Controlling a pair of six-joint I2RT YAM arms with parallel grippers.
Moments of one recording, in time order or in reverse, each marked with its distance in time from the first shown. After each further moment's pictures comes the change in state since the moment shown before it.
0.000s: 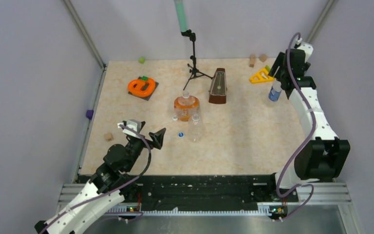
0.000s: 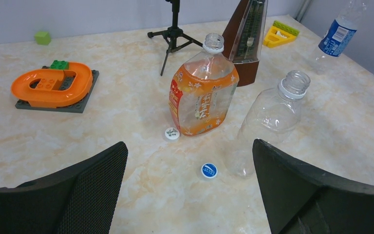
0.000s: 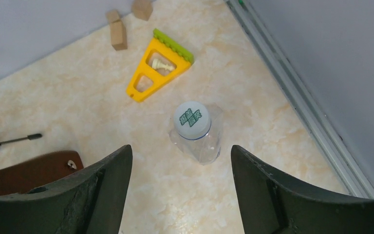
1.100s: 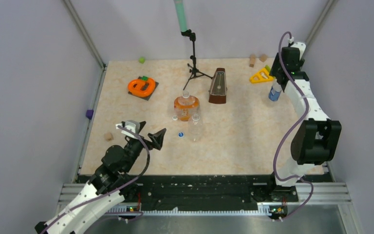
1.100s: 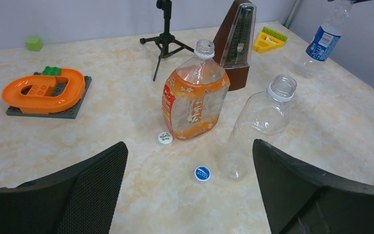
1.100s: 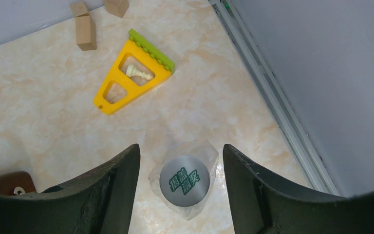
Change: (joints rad) left arm 0.000 -0.024 0.000 0.003 0.030 -0.006; right arm -0.033 0.203 0.052 0.084 0.021 -0.137
